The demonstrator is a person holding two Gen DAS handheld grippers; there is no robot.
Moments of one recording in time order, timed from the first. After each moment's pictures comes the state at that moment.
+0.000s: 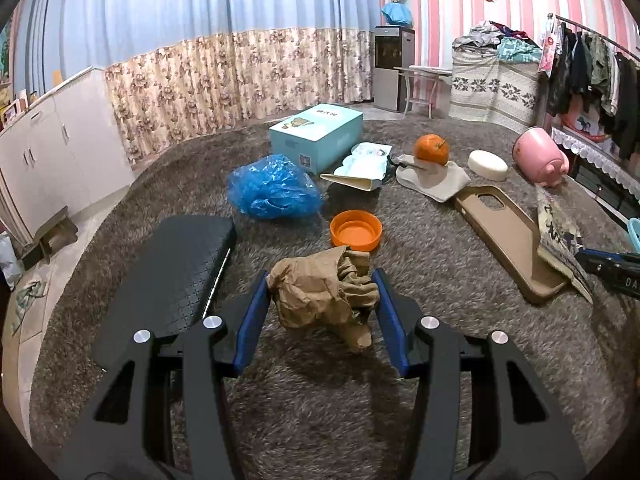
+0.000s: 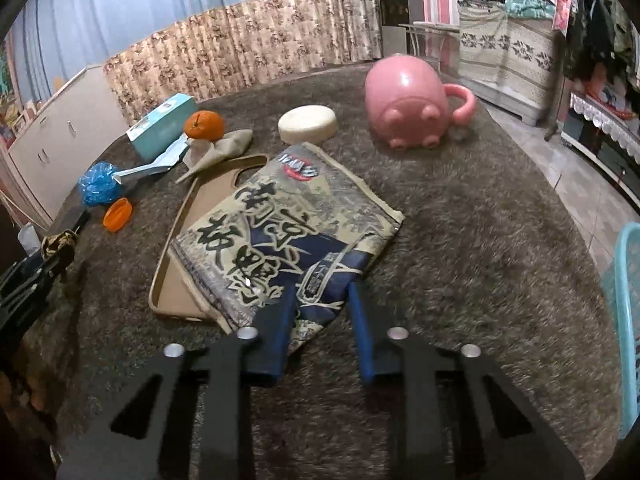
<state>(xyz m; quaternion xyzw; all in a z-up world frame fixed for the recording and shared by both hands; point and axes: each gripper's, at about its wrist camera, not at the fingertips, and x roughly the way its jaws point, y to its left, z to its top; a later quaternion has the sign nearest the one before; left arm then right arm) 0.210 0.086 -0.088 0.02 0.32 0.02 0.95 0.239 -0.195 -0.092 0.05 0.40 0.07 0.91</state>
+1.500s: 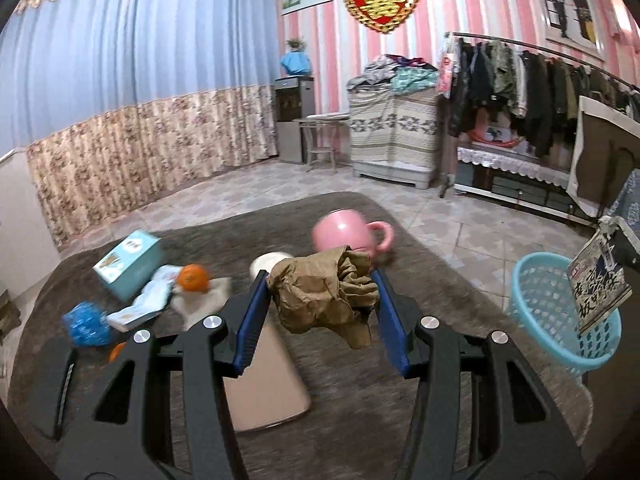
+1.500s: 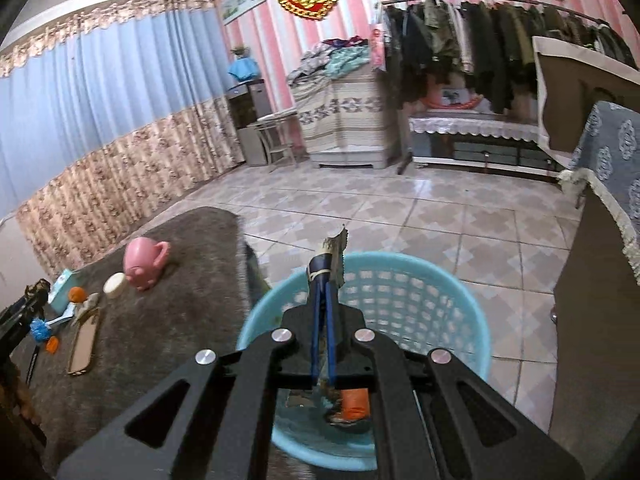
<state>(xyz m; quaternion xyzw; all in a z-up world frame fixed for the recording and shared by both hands) 0.204 -0.129 -0.007 0.06 0.22 -0.14 0.96 0.095 -0.469 -0.021 0.15 0.24 -0.17 0.94</state>
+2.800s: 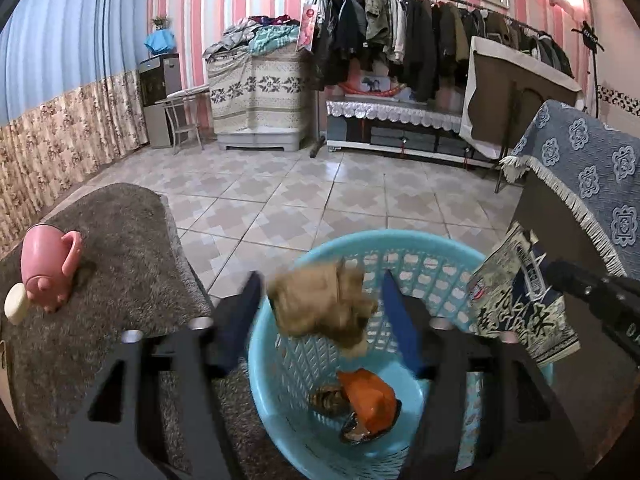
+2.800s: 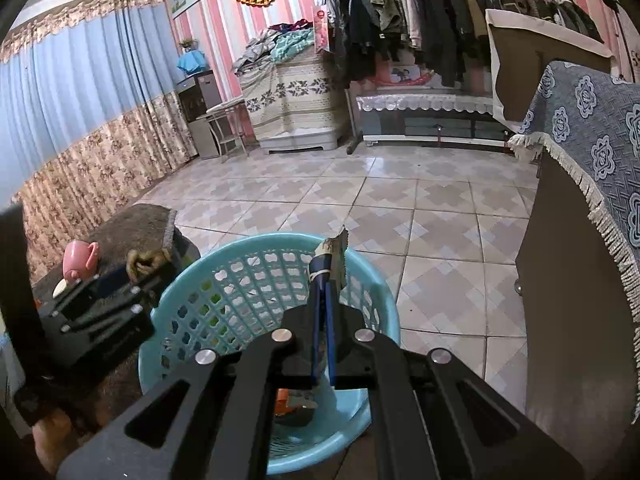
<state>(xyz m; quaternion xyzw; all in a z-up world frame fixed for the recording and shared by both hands) 0.209 -0.404 -0.074 0.10 0.28 -0.33 0.90 0.079 -0.534 -0.054 0.18 0.26 -0.24 0.92</state>
